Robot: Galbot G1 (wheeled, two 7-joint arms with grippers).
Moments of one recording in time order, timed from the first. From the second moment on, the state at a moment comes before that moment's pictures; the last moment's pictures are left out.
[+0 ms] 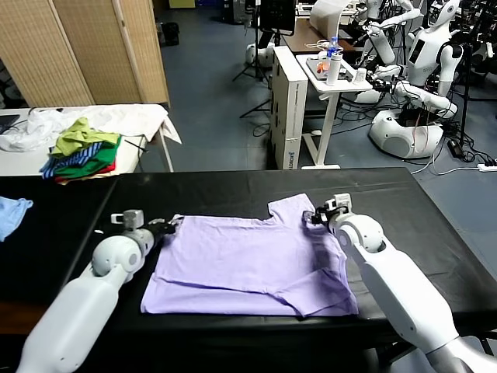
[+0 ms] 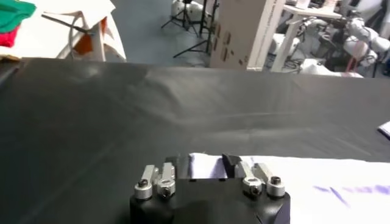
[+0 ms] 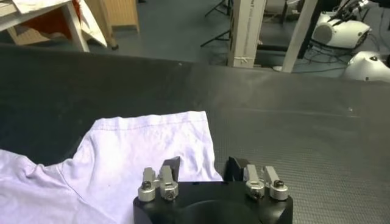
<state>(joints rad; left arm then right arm) 0.82 -0.97 -0.21 -1.53 -0.84 0.59 -0.13 -0.62 1.07 0.03 1.43 0.72 -0.70 0.18</state>
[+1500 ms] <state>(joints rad) 1.27 -0.84 -0.48 -2.05 -0.86 0.62 -0.14 -1.14 0.81 0.34 2.02 0.80 -0.69 0.18</state>
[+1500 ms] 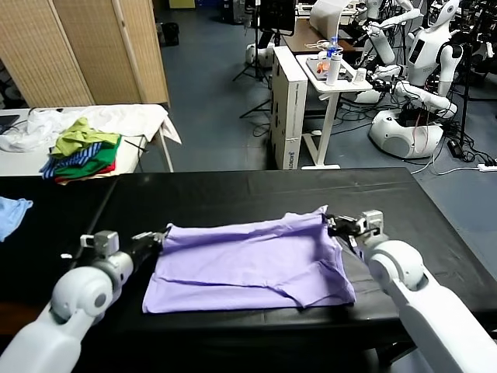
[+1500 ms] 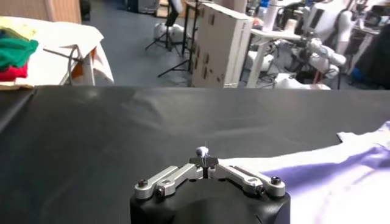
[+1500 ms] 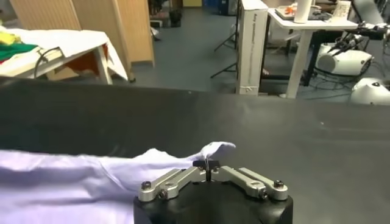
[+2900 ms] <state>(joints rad) 1.59 -0.92 -0.62 -2.17 -0.68 0.66 -0.12 -1.27 0.74 0.37 2.12 0.79 -0.74 0.19</state>
